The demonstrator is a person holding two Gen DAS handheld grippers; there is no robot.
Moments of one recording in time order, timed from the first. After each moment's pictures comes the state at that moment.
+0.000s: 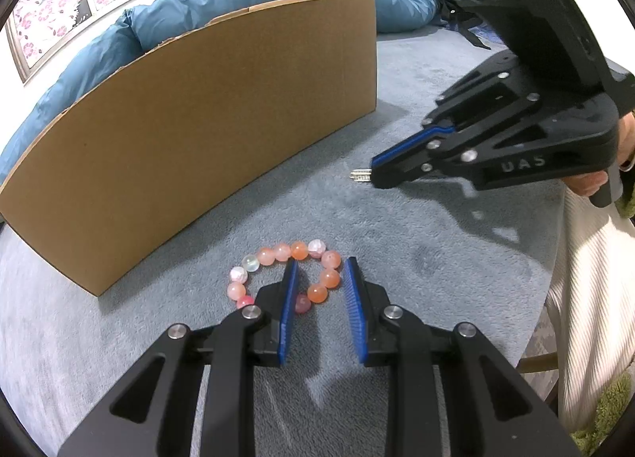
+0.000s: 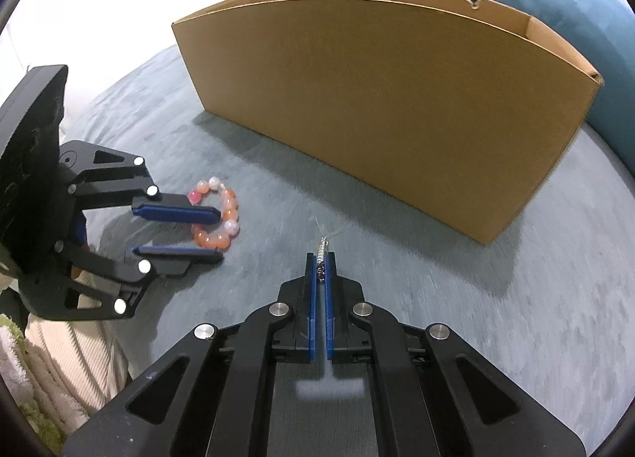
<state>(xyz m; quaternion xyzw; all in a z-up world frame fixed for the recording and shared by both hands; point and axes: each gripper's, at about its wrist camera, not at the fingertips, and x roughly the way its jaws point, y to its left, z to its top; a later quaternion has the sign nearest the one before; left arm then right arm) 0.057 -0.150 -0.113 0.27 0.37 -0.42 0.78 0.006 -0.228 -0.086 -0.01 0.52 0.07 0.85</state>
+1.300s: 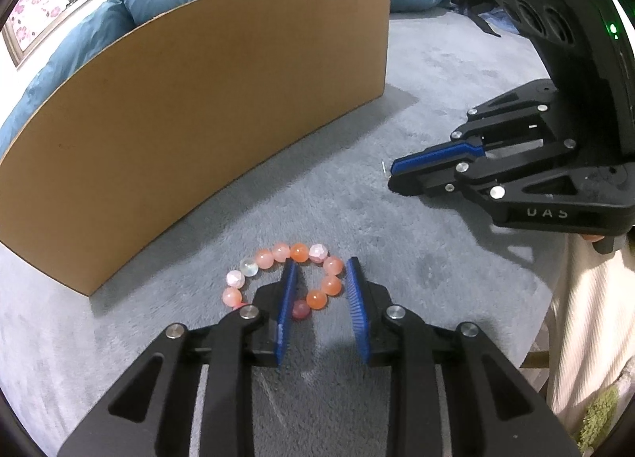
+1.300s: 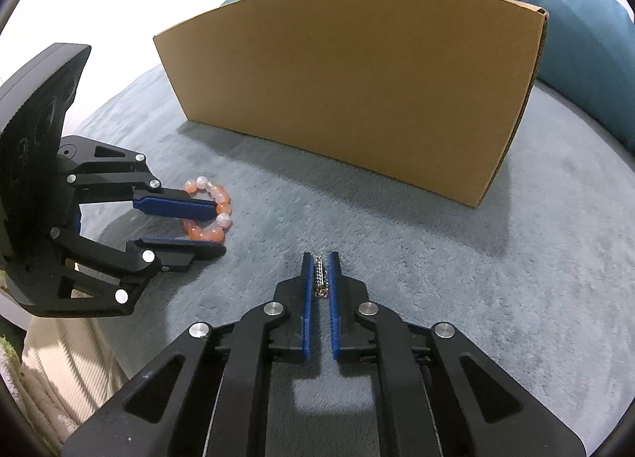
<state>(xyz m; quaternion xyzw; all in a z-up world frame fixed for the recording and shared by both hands) 0.075 -0.177 -0.117 0.27 0.42 -0.41 0.76 -0.008 -0.226 -0.095 0.02 0.49 0.03 0.87</state>
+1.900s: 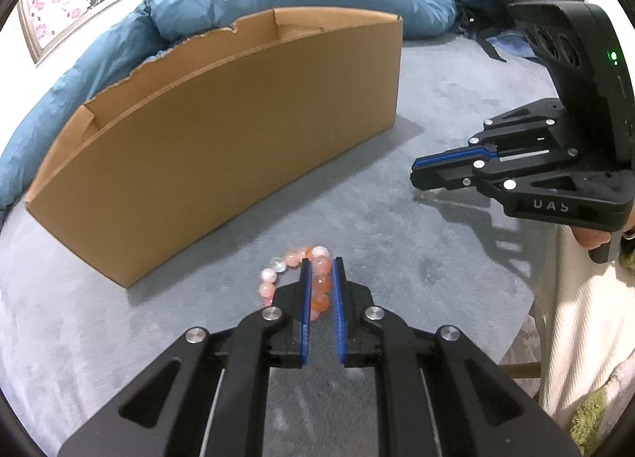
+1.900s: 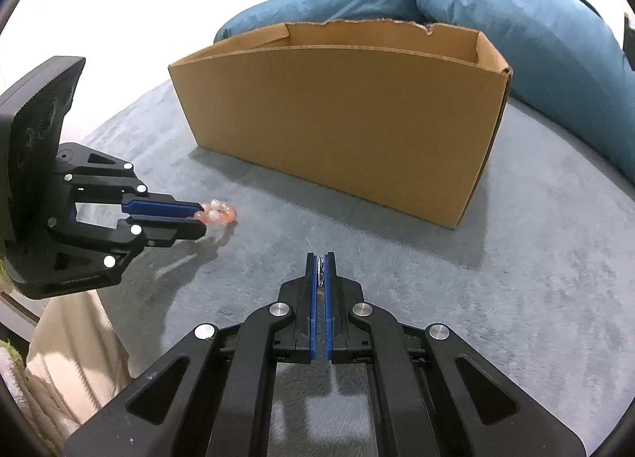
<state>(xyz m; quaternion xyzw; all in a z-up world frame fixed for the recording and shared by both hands) 0.064 -0.150 -0.085 0.25 0.39 -0.40 0.79 -0.025 -0.230 -0.064 0.02 0.46 0.02 0.89</state>
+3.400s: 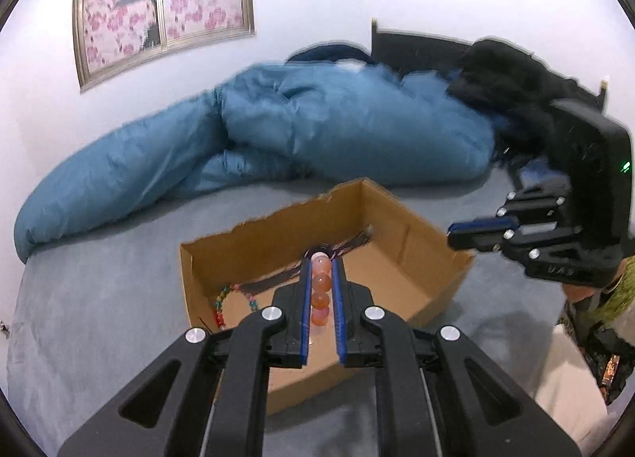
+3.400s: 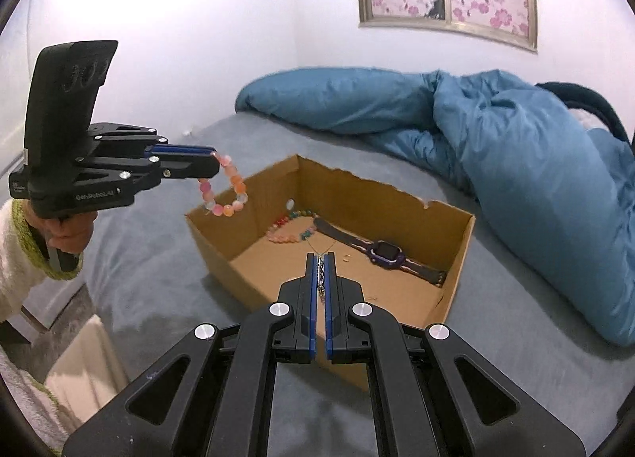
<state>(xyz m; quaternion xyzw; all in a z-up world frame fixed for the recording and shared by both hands) 0.173 -0.133 0.062 0.16 0.31 -0.38 0.86 0.056 -0.236 0.061 -0.05 0.38 0.06 0.92</state>
